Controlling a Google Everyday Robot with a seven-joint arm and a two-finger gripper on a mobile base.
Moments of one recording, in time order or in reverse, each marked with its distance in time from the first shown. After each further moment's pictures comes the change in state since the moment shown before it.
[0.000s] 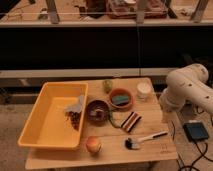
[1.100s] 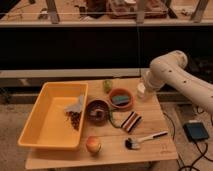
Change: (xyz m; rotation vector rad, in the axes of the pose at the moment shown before) arm -0.099 -0.134 -0.008 0.263 -0.119 -0.157
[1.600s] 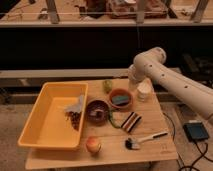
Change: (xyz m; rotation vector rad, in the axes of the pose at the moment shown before) arm -0.044 -0.053 0.039 0.065 -0.075 -0.084
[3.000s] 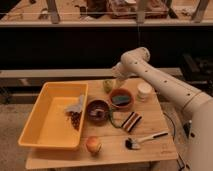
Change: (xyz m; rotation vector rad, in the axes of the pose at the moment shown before) arm -0.061 -0.047 0.060 0.034 -0.116 -0.077
